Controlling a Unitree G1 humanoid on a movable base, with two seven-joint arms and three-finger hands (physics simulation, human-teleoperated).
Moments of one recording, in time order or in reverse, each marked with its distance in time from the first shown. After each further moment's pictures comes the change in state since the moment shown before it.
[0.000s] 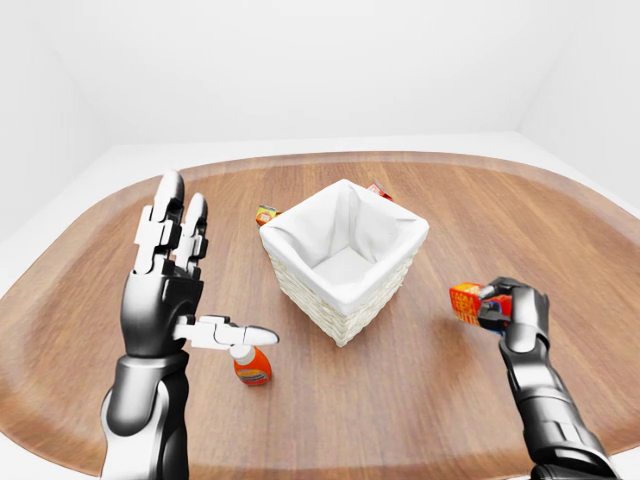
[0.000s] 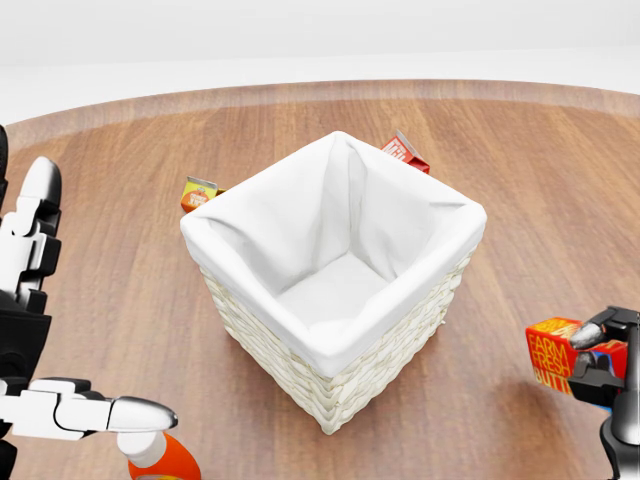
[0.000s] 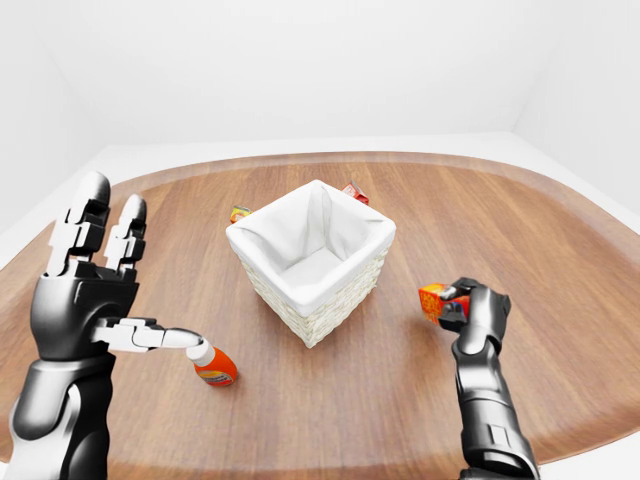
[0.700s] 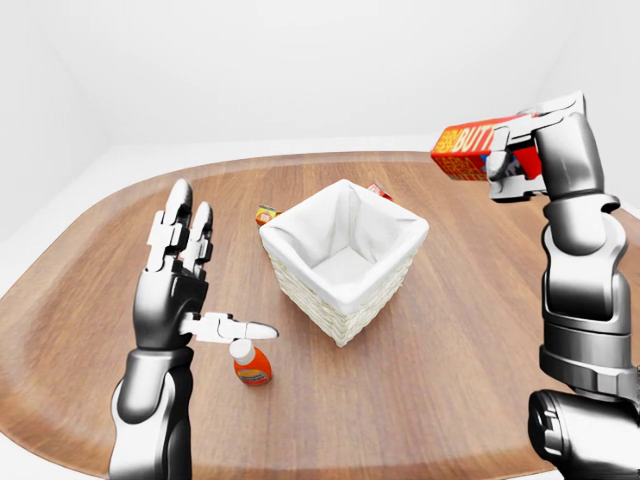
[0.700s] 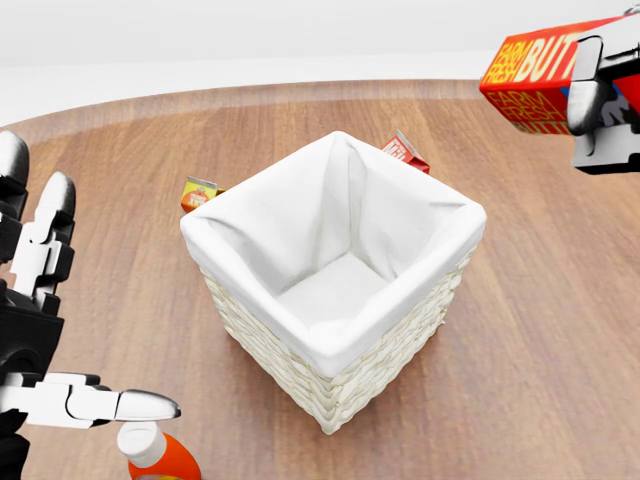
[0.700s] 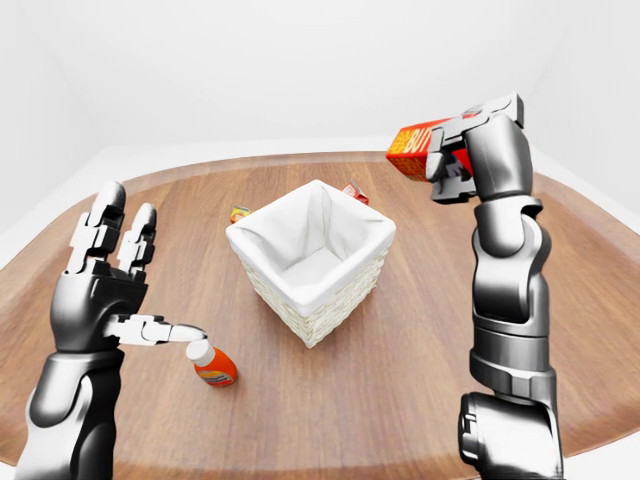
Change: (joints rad) left arm -0.012 0.006 0.000 0.080 -0.006 0.000 0.003; right arm -0.310 -0.107 -0.014 -0.711 -0.208 0.000 0.460
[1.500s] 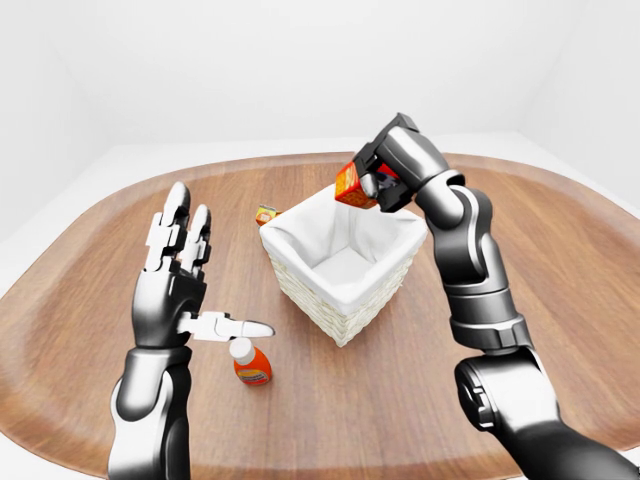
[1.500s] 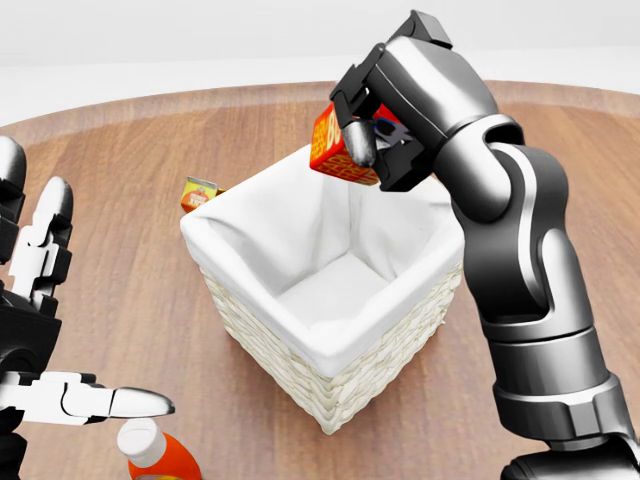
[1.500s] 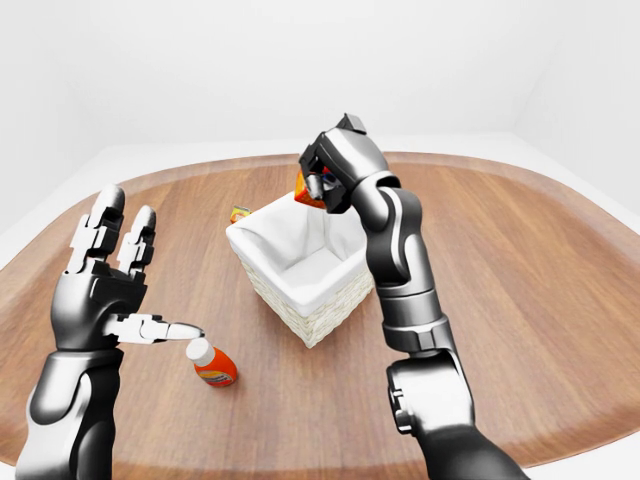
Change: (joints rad) left arm -0.005 0.007 0.018 0.030 -0.025 0.000 -0.003; right arm -0.260 0.302 0.254 0.173 -0.338 0.000 0.320
